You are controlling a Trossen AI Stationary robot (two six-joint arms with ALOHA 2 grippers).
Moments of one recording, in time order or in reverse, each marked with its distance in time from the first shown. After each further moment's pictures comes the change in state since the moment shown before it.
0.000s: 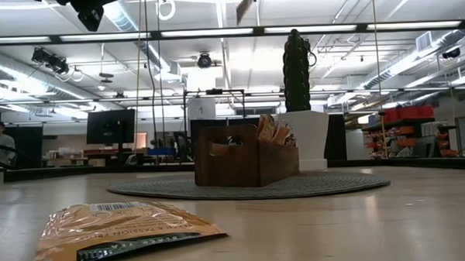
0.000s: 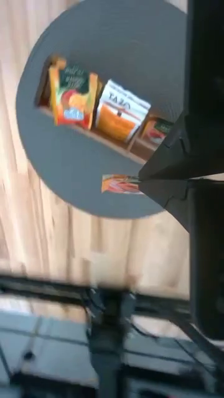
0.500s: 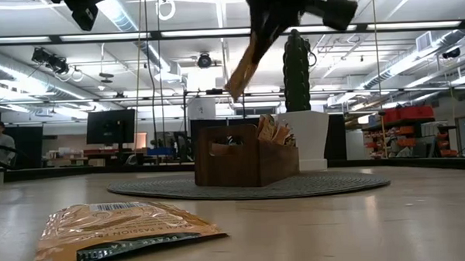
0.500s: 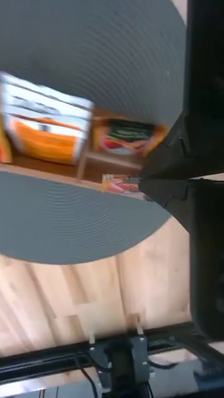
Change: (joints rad) left arm 0.010 -0.049 -0.007 -0.014 -0.001 -0.046; right arm 0.011 0.004 -0.438 0.372 -0.123 0.306
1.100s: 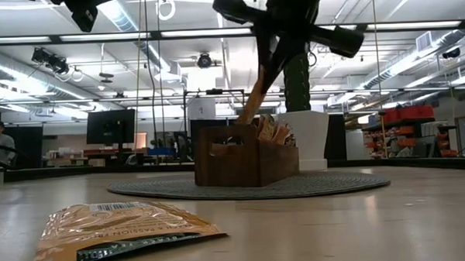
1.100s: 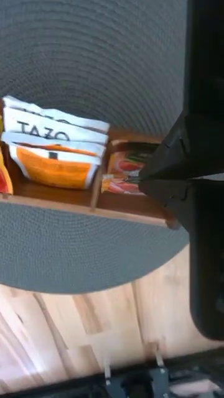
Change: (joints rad) left arm 0.000 0.002 0.000 -0.008 -0.020 0.002; right arm -0.015 0.007 -0.125 0.081 0.001 0.031
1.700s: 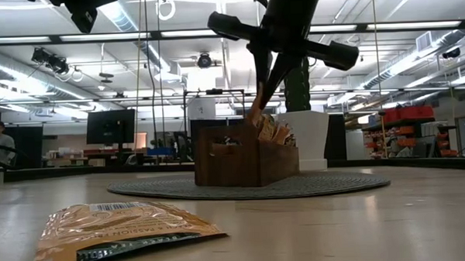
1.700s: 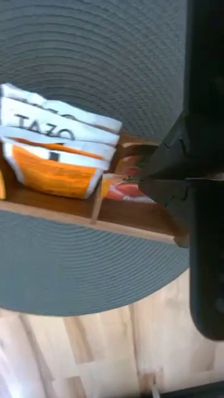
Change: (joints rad) left arm 0.000 0.000 0.000 -0.010 -0.013 -0.007; right arm -0.033 0.042 0.000 0.013 -0.056 -0.088
